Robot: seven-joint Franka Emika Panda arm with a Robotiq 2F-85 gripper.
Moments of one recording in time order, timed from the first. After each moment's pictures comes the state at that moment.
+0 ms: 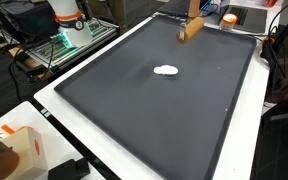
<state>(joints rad) 0.10 0.12 0.00 -1.69 -0.08 1.91 0.15</state>
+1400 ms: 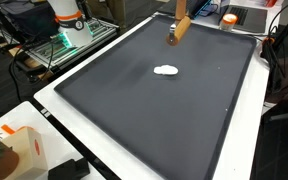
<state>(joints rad) 0.01 0.05 0.01 -1.79 0.02 1.91 -0.10</state>
